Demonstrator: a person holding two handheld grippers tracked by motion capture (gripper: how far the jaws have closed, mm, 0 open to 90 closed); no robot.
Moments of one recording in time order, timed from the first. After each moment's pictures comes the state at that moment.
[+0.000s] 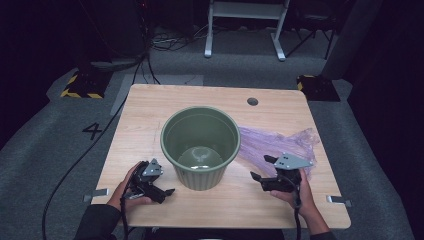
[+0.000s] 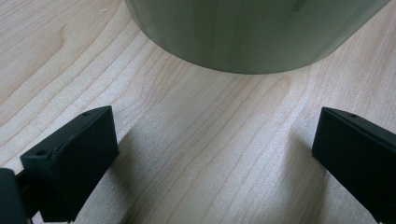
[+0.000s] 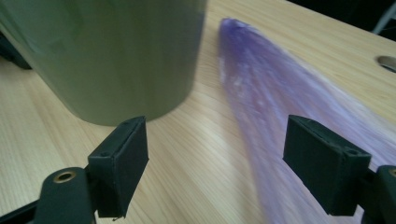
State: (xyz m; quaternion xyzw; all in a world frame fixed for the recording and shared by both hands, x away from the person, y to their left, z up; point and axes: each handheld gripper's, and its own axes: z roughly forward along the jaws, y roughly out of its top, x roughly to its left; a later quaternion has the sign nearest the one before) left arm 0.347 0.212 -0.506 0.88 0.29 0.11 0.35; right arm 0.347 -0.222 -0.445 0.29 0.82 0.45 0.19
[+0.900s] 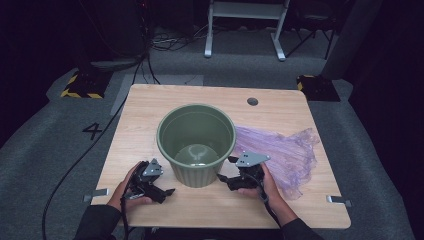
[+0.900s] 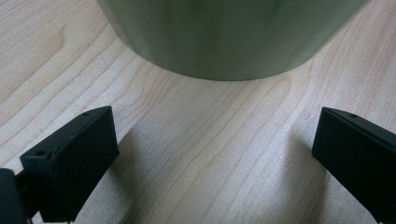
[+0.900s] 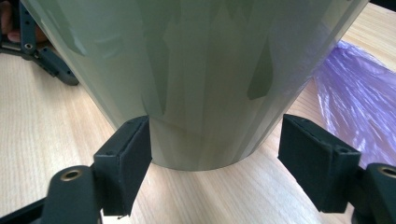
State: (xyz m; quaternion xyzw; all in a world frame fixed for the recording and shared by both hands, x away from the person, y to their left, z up) left arm 0.347 0.212 -0.506 0.88 0.29 0.11 0.35; right arm 0.366 -0.135 -0.464 0.23 0.85 0.46 0.14
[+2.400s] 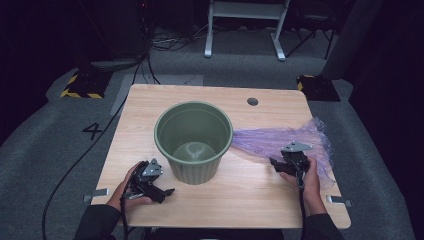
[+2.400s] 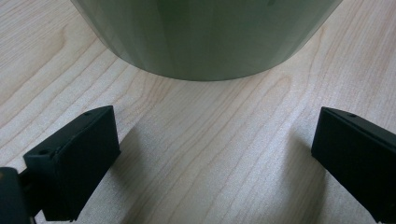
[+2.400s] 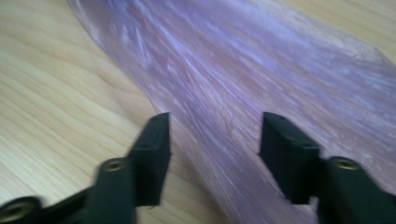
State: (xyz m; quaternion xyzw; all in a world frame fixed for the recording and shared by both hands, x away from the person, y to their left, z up) left arm 0.347 0.213 -0.506 0.88 0.29 0.11 0.35; right arm 0.405 -0.275 -0.478 0.43 0.81 0.32 0.23
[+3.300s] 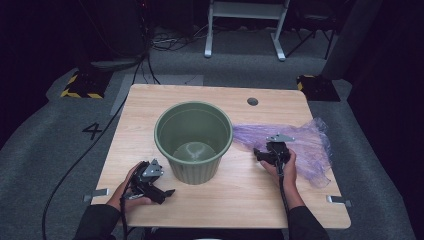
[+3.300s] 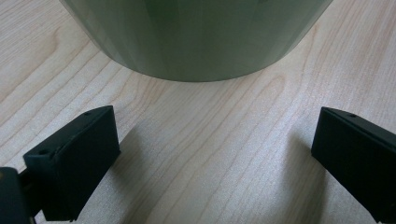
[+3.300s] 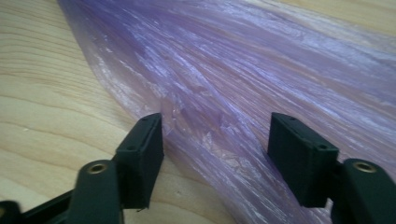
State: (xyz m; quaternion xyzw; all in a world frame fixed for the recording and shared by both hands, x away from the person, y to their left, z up) left arm 0.347 0.212 -0.506 0.89 0.28 0.11 0.35; right arm 0.446 -0.232 -0.501 0.47 0.78 0.35 0.22
